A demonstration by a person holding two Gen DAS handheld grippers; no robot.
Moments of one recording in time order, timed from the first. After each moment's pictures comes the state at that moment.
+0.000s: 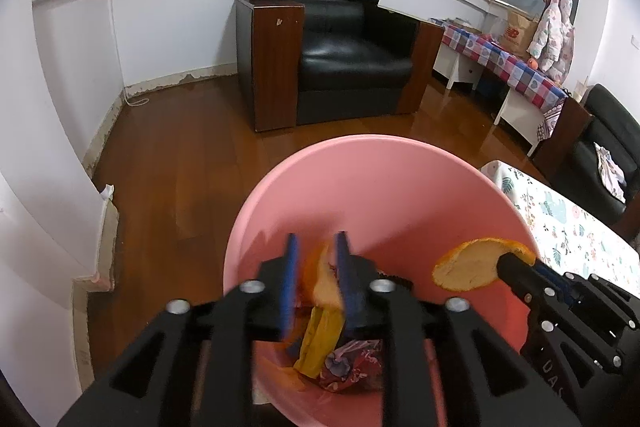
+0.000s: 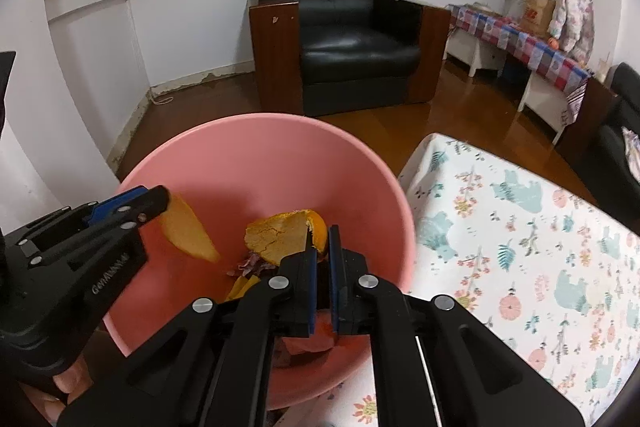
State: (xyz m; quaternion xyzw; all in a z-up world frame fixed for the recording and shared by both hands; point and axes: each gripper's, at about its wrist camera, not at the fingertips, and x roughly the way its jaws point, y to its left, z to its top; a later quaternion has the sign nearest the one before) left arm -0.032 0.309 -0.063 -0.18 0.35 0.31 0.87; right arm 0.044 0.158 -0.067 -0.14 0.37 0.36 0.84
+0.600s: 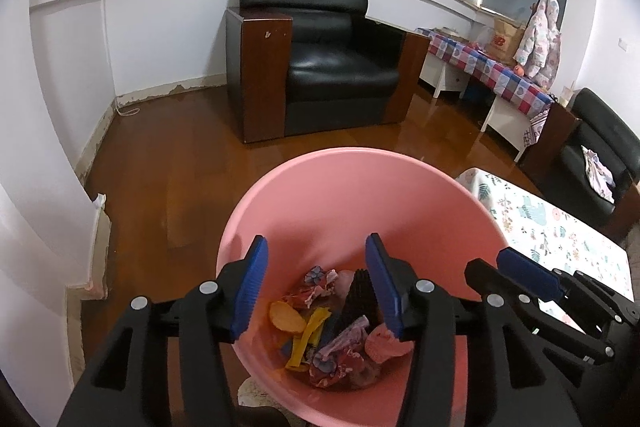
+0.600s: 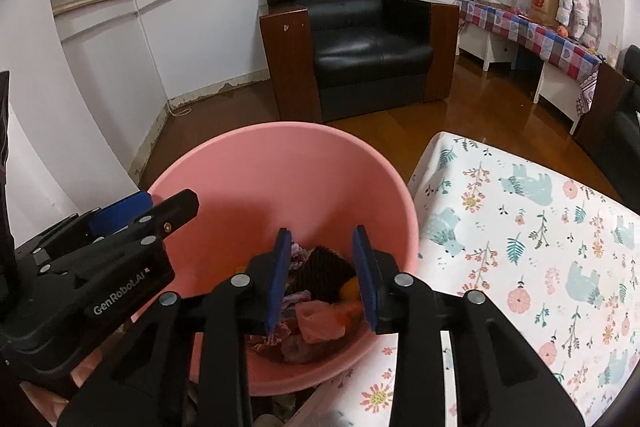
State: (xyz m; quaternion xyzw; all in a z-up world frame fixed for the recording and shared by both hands) left arm -0.043 0.295 -0.047 -0.18 0.33 0.29 0.88; right arm 0.043 0.142 -0.056 -0.10 0.37 0.39 0.84
